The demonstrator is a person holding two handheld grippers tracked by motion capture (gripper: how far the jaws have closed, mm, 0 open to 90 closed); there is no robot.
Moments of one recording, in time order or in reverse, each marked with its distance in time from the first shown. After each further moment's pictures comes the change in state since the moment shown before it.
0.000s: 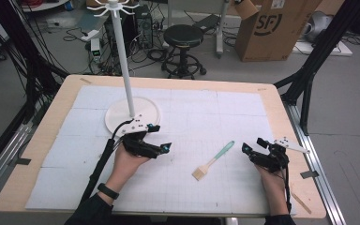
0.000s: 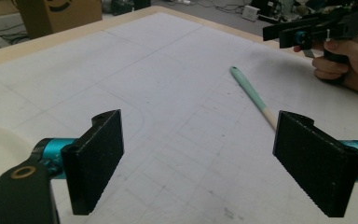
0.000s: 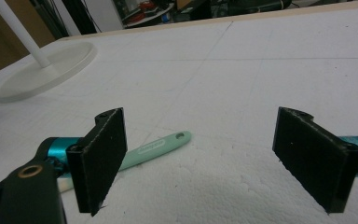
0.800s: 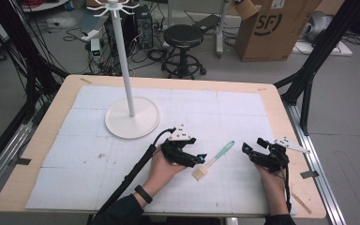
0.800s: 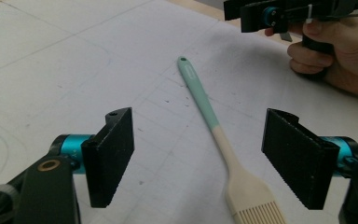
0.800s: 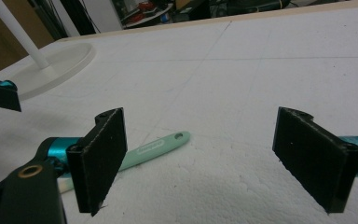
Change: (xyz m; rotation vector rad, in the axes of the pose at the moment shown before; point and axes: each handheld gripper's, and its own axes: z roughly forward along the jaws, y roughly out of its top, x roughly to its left) left arm -0.056 0.006 0.090 0.109 -0.073 -0.010; right arm 0.000 0.000 0.000 0.000 -0.002 0.008
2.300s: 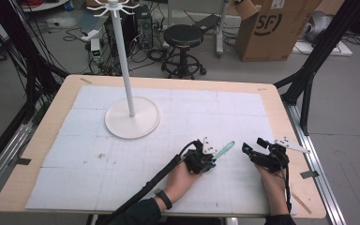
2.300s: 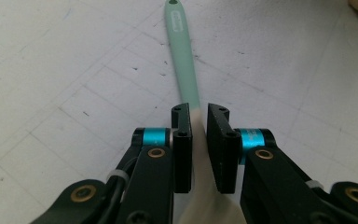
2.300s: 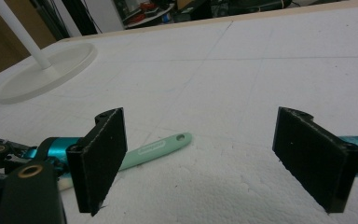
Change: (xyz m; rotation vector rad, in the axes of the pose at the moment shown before) left arm -0.044 -0.001 0.052 0.224 0.167 0.062; right arm 0.000 0.000 0.000 0.000 0.008 0.004
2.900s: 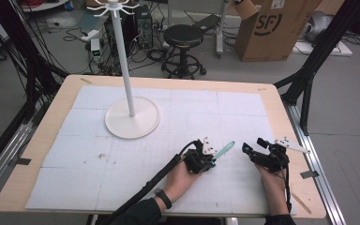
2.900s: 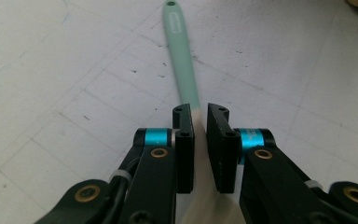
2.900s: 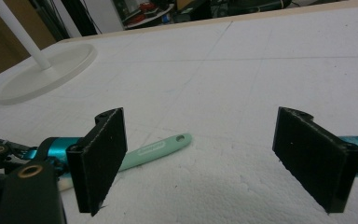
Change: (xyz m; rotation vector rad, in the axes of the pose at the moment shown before) left arm 0.002 -0.001 0.000 -0.011 -0.017 0.040; right arm 0.000 0.000 0.000 -0.001 0.000 0.004
